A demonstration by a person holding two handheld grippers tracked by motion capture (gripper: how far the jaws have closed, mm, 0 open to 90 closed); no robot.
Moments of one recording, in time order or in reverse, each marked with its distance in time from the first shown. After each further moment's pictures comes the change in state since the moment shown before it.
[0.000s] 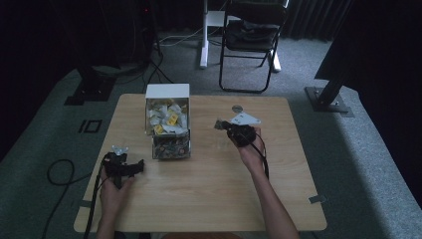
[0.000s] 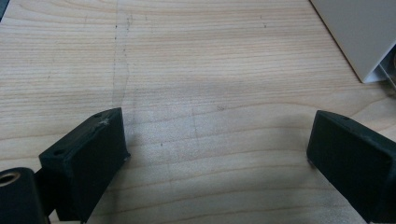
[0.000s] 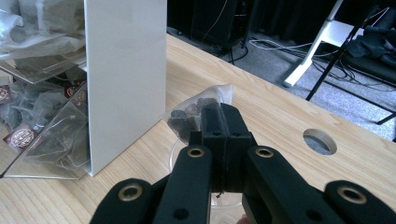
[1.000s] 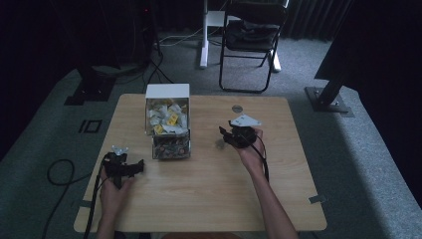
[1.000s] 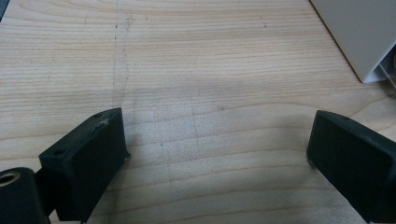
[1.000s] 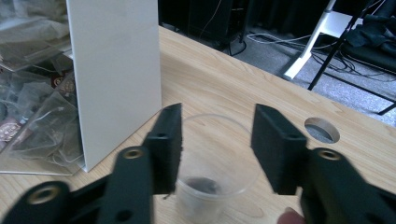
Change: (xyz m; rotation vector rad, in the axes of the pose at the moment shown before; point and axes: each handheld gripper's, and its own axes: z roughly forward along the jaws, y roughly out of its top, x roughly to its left) left arm 0.000 0.000 0.000 0.002 -0.001 0.003; right arm -0.003 -0.011 0.005 0.009 -0.008 0.030
